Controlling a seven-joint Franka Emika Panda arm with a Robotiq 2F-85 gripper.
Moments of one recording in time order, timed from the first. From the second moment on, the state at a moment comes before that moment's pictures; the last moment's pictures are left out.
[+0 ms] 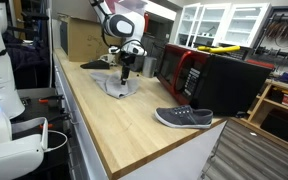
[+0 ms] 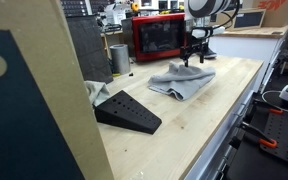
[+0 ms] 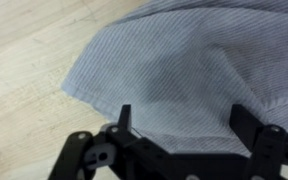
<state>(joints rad) -0.05 0.13 -0.08 -2.30 -0.02 2.34 0.34</state>
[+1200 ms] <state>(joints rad) -0.04 0.12 -0.05 -2.30 0.09 2.36 0.18</state>
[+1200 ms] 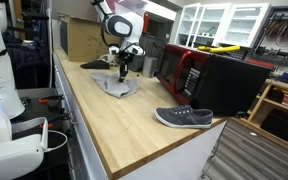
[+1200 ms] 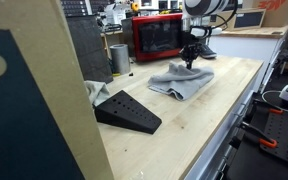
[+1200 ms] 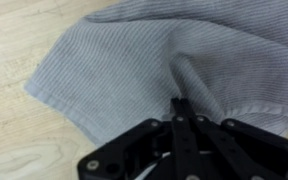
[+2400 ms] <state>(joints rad) -0.04 0.02 -0.05 -2.31 -0.16 2.48 0.29</state>
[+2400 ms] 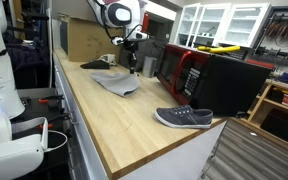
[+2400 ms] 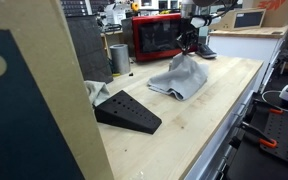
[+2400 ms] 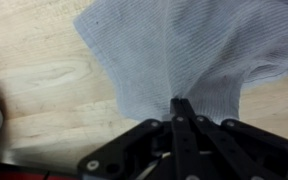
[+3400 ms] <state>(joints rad) 0.01 0.01 0.02 -2.26 0.17 2.43 0.01</state>
